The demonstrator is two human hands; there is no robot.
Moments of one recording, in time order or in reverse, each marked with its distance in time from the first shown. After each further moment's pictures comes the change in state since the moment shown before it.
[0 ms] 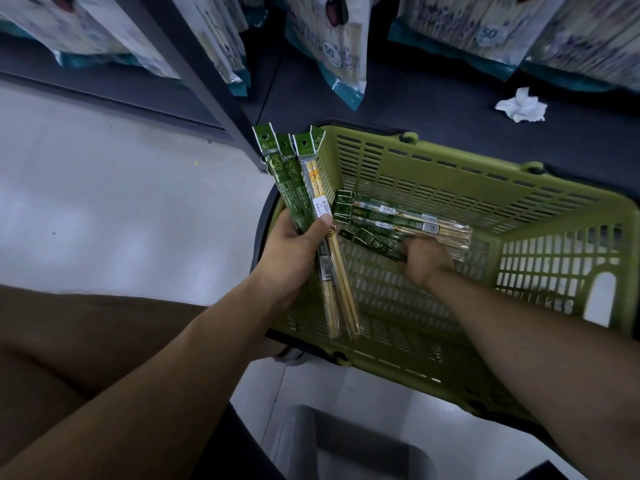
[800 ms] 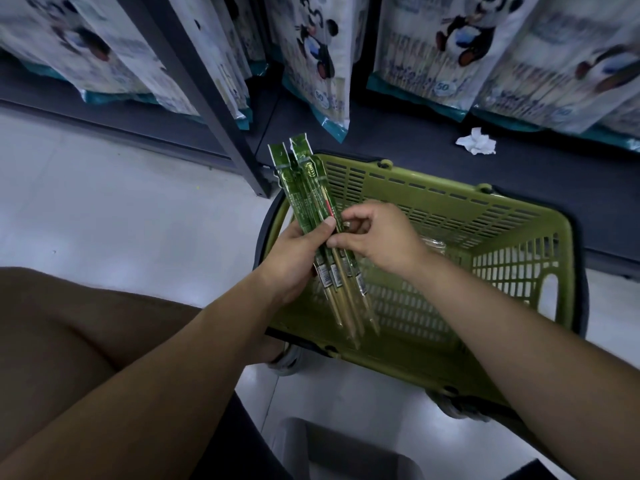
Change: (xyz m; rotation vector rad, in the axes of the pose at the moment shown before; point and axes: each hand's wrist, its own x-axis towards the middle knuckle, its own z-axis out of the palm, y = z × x) left_hand -0.018 0.024 0.016 -0.176 -0.168 -0.035; right_hand -0.080 -0.085 -0.127 0.823 0.178 -0.378
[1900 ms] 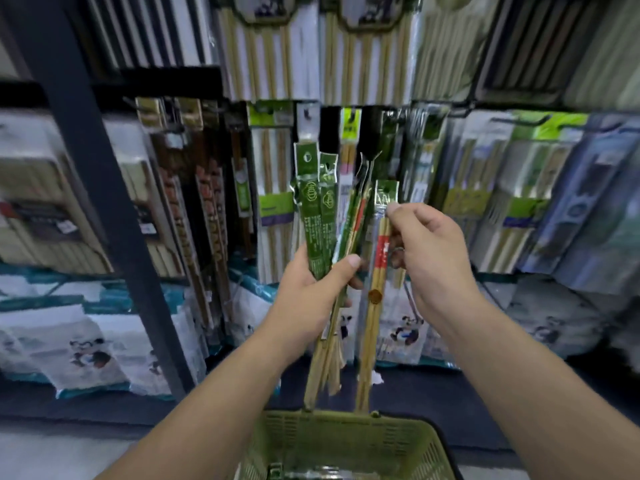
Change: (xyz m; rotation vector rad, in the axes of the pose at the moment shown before) left_hand -0.137 0.268 0.189 0.330 -0.338 0.916; right_hand -0.131 -0.327 -0.230 0.444 0.810 -0.484
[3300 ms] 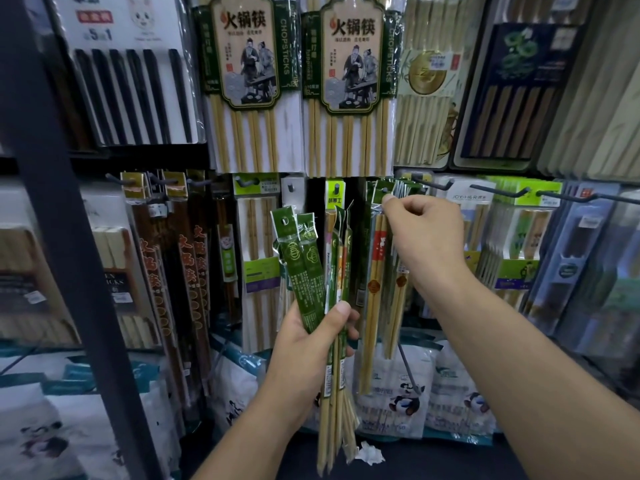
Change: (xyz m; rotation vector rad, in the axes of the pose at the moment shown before) left_hand 0.034 0.003 0.018 -0.269 -0.002 0.030; right_hand 0.098 -0.037 0.001 -0.365 0.237 -0.284
